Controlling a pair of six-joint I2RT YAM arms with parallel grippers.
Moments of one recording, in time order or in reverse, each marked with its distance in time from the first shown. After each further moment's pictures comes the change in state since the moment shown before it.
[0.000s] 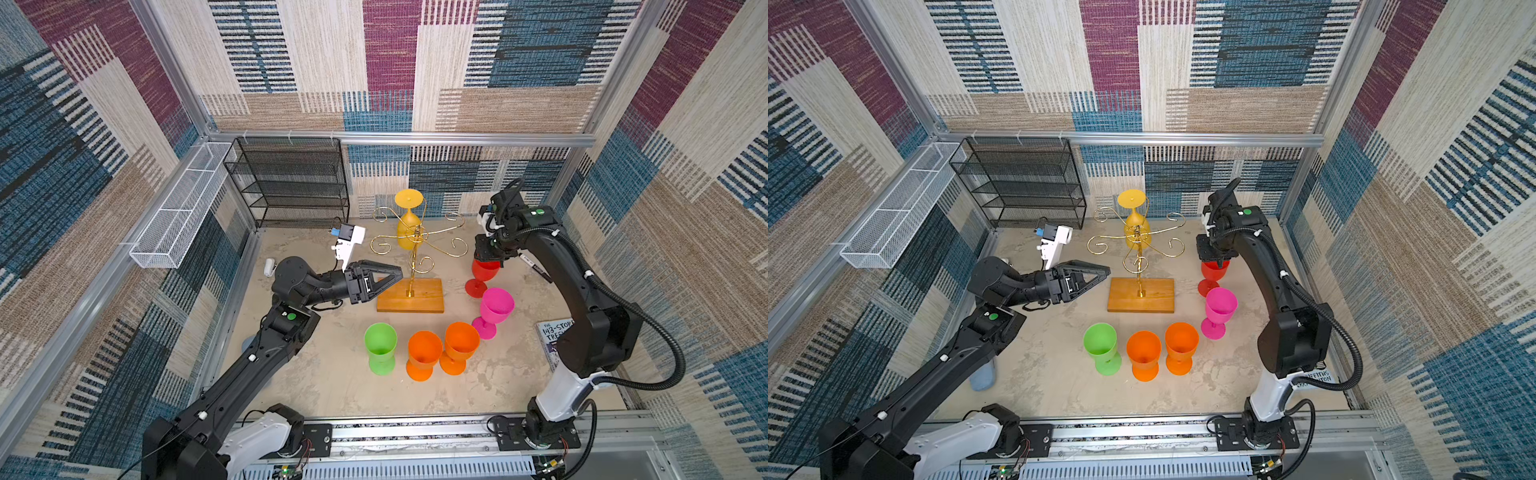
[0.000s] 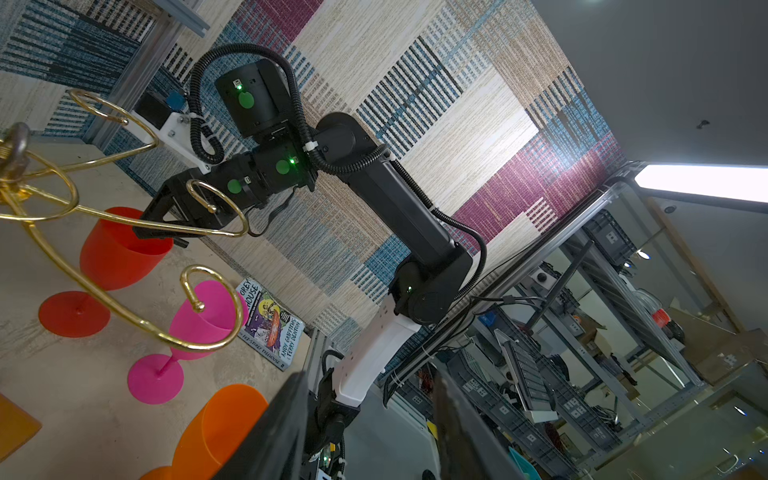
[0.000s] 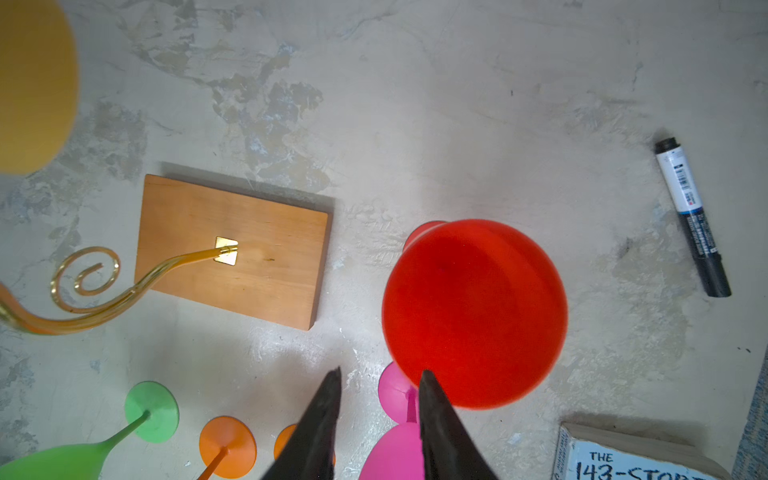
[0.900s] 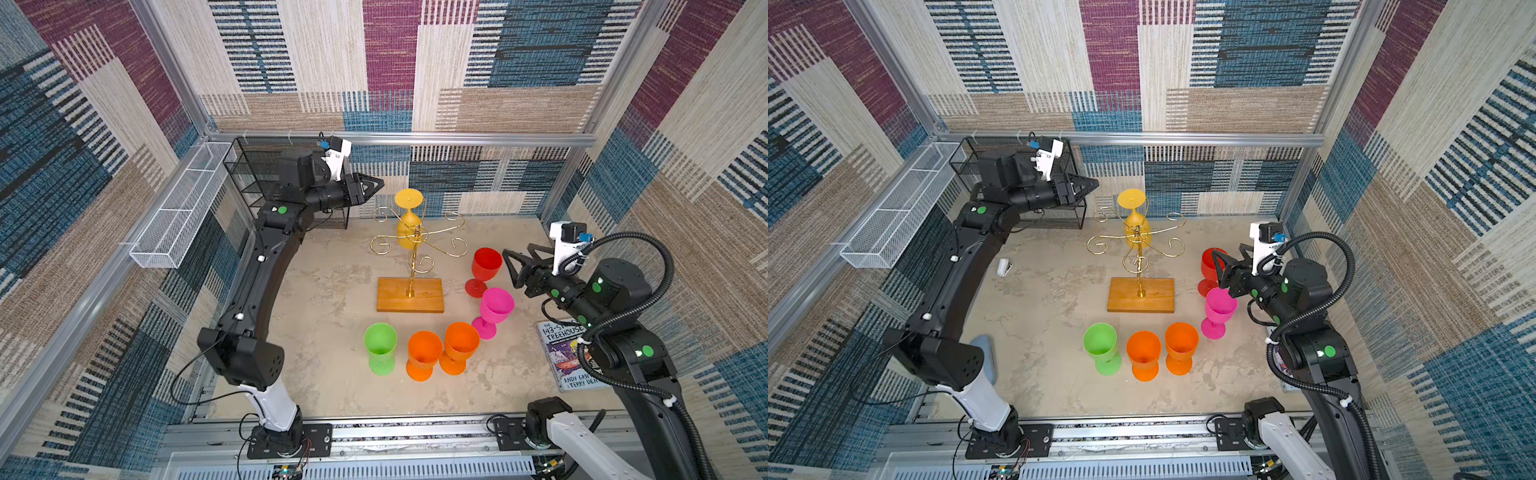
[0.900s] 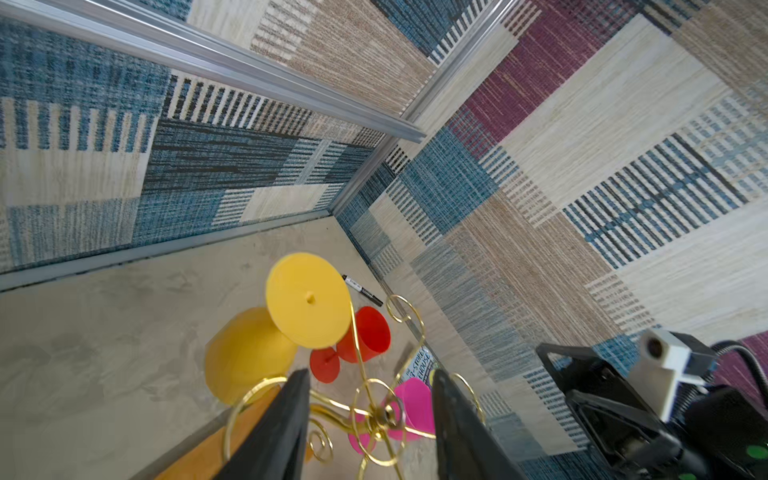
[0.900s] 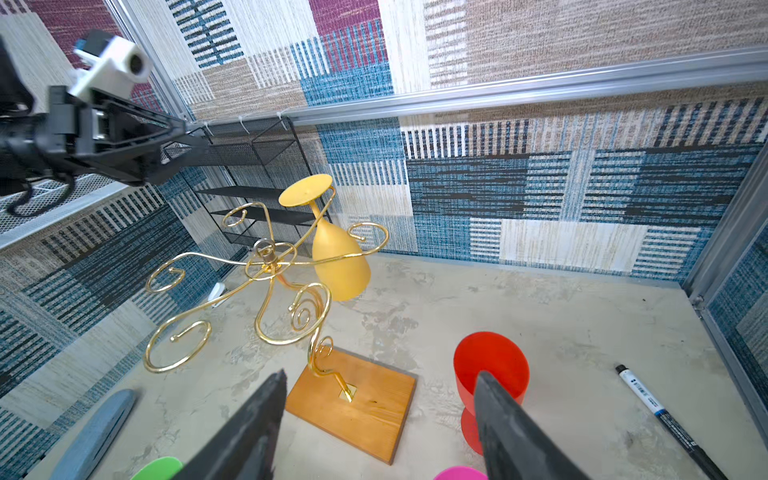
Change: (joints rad) left arm 0.230 0.742 1.211 -1.045 -0.185 0.550; right arm -0.014 -0.965 -0.669 0.676 -0.131 0.078
